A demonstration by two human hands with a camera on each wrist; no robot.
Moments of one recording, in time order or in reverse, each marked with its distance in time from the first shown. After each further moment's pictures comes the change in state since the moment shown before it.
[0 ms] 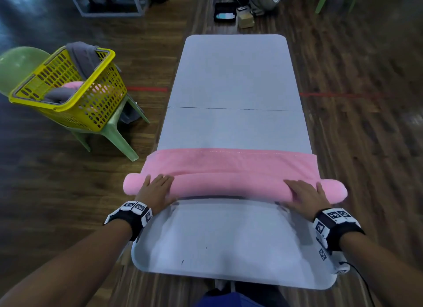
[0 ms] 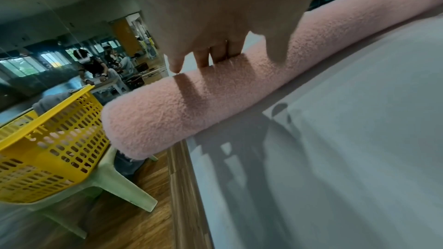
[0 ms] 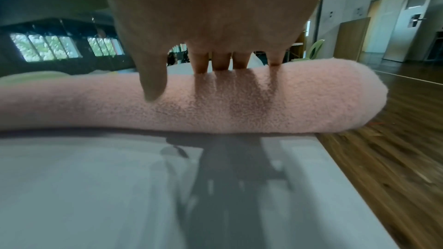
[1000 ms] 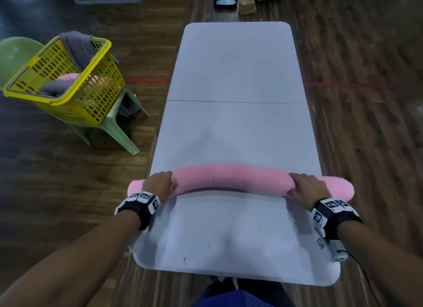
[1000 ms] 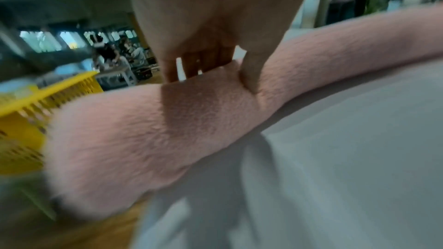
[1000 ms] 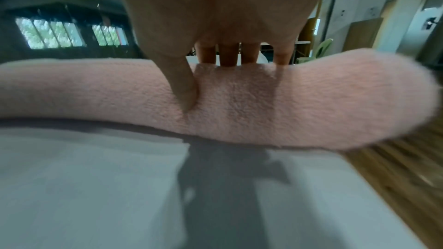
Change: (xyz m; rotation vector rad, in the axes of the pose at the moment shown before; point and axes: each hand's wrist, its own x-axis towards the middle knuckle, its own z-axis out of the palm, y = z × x) left_hand 0.023 0.006 -0.008 -0.118 -0.020 -0.181; right_hand 0.014 -0.010 -0.011 -0.059 -0.020 0.057
